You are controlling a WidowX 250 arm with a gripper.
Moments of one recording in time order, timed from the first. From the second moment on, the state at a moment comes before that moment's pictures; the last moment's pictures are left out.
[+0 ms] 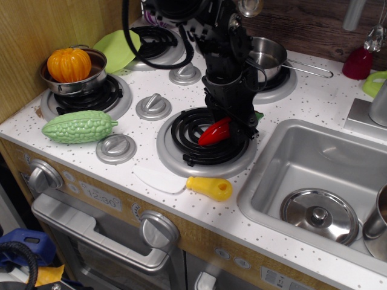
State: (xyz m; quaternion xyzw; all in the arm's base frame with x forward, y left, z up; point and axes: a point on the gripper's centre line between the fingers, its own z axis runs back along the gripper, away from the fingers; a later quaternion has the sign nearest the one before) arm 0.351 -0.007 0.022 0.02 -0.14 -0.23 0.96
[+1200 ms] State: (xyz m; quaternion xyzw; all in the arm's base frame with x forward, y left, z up) arm 0.446 0.036 0.092 0.16 -0.26 -0.28 0.91
